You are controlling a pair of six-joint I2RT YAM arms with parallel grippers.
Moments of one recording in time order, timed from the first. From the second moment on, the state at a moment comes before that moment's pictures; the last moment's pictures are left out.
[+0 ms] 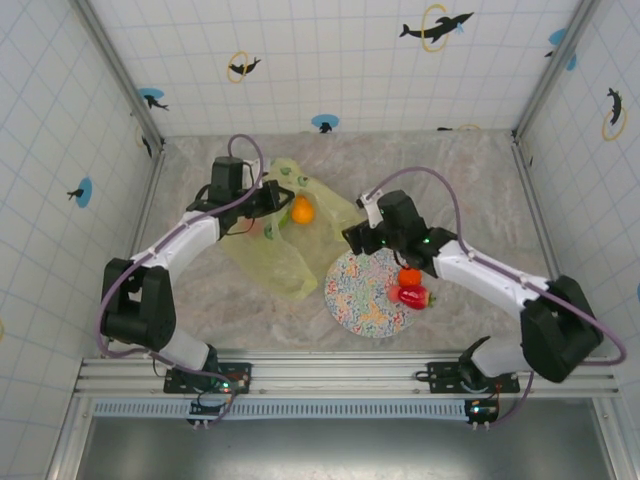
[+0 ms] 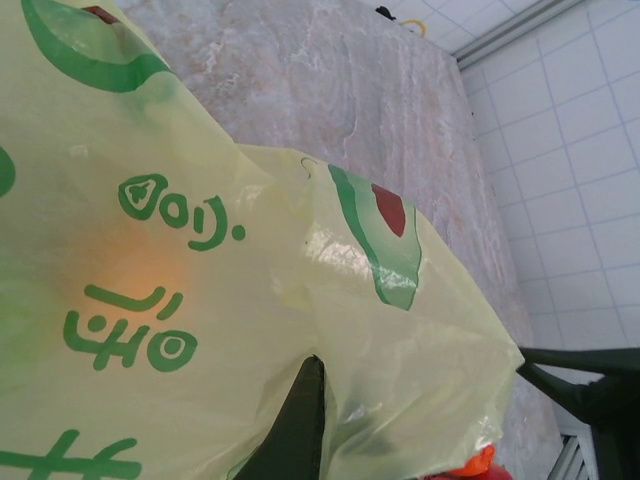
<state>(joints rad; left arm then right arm) -0.28 1.54 1.04 -0.14 0.61 -0.53 0.69 1.34 0.88 -0.20 -0.04 0.13</state>
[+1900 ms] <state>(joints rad) -0.28 1.48 0.99 -0.10 0.62 -0.53 0.64 1.47 0.79 -0.49 0.04 0.38</state>
